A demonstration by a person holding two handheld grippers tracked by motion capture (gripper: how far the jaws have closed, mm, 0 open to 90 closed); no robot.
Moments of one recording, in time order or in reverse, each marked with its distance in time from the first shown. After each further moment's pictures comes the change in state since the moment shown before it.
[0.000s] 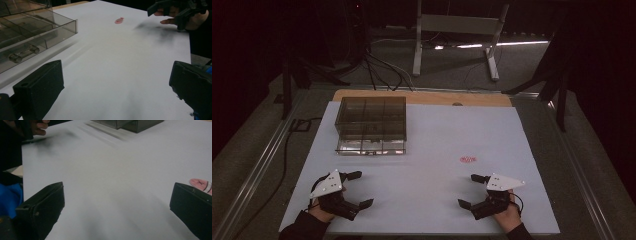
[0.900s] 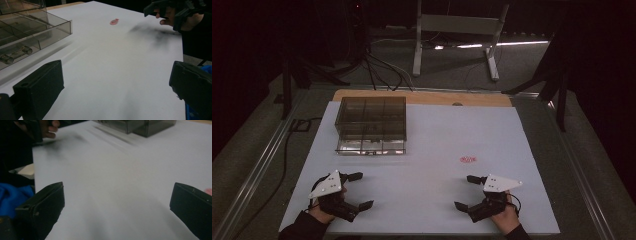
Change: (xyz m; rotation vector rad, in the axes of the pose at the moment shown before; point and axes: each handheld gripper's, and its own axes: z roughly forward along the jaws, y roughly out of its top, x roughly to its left) left arm -0.001 0.001 0.000 -0.006 -0.037 0.001; right arm 0.013 0.011 0.002 -0.011 0.040 -0.022
